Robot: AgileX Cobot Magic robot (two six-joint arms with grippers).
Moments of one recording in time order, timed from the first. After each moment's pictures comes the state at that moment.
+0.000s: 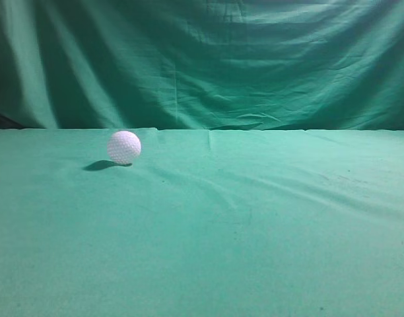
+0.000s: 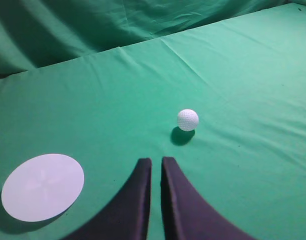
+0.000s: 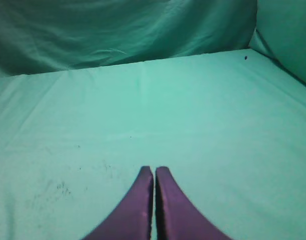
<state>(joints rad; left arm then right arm) -0.13 0.25 -0.41 -0.40 0.56 0.49 0.05 -0.01 0.03 0.03 0.30 0.03</state>
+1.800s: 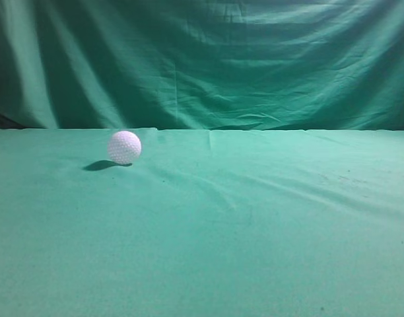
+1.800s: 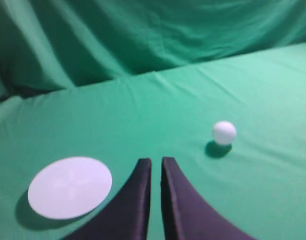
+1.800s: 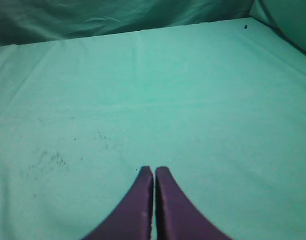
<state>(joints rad) -0.13 -0.01 -0.12 -0.33 0.32 0.42 0.05 -0.01 0.03 0.03 0.39 0.03</state>
